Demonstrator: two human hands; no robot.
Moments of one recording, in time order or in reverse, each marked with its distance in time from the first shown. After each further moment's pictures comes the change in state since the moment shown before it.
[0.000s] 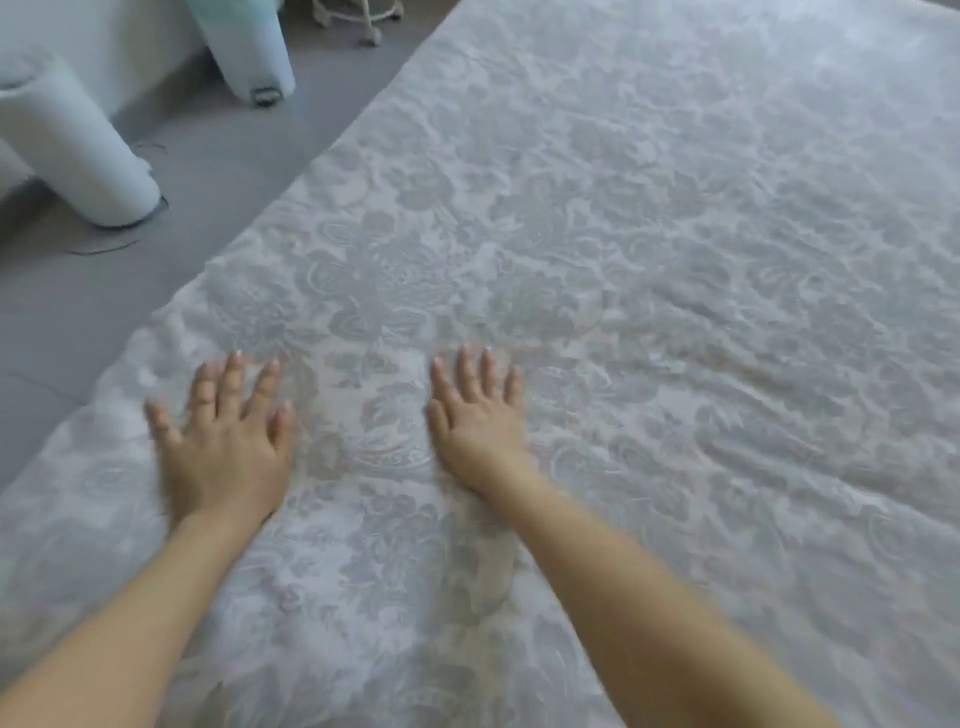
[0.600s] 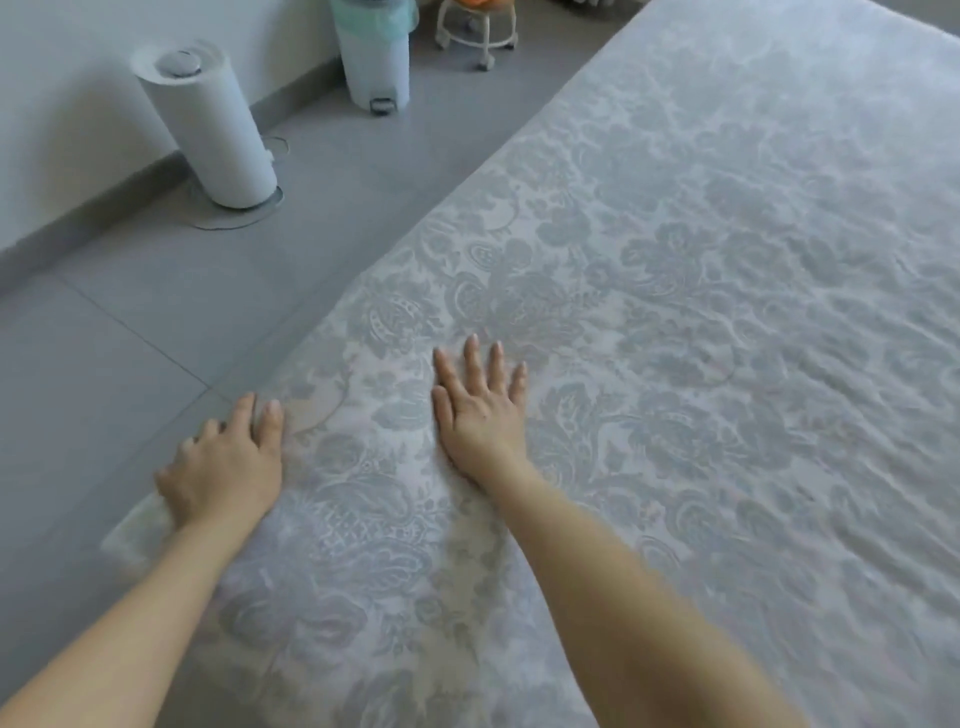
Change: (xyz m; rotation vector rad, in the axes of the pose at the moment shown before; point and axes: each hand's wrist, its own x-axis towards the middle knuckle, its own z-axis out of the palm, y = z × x) left_hand 0.004 -0.117 0.005 -0.243 -0.146 -0.396; right_hand 0.039 -0.127 0.025 -0.052 -0.049 -0.203
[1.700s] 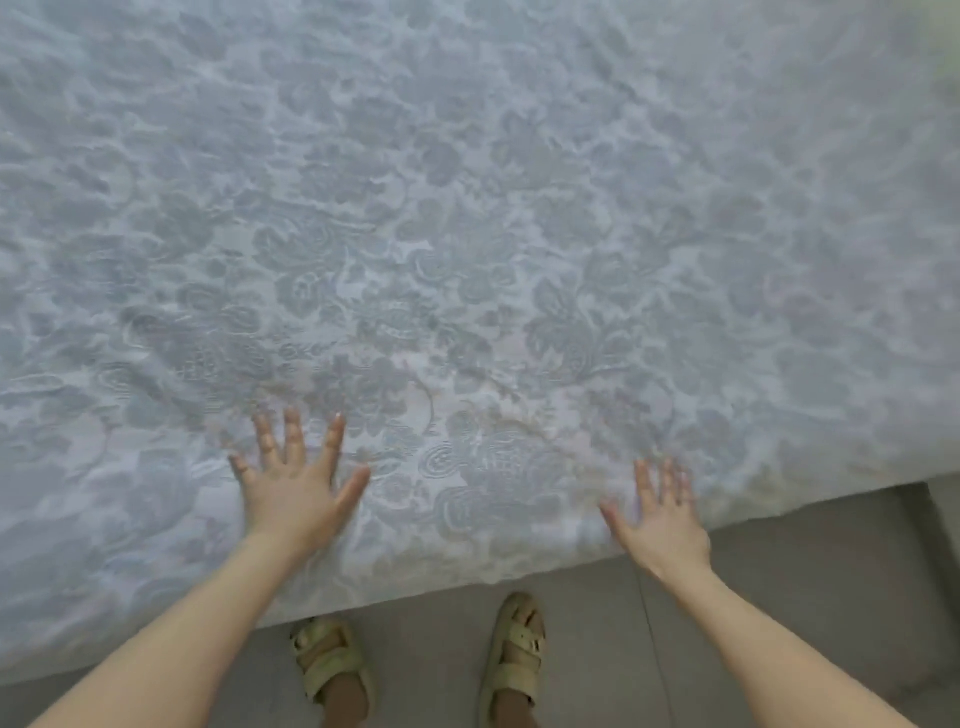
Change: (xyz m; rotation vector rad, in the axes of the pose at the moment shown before) left_hand -0.447 0.221 0.086 0.557 -0.414 1.050; right_hand -0.697 0.336 -0.033 0.151 -0.294 1.313
